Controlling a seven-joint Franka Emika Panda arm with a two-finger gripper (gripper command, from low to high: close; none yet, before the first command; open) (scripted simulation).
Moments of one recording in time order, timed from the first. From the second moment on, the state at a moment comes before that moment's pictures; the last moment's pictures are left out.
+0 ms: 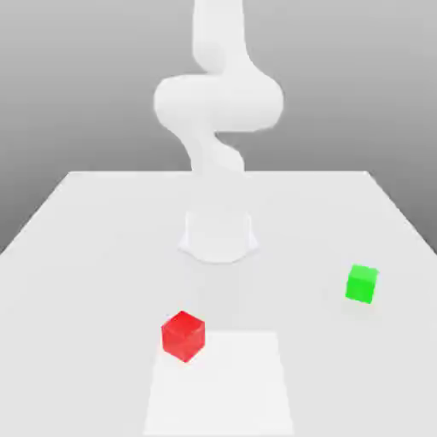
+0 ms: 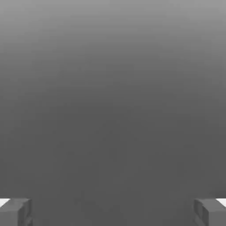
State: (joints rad) arm -0.02 -0.73 0.01 -2.36 0.00 2.35 0.84
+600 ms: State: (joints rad) arm -0.19 -0.07 0.03 -2.88 0.00 2.83 1.24
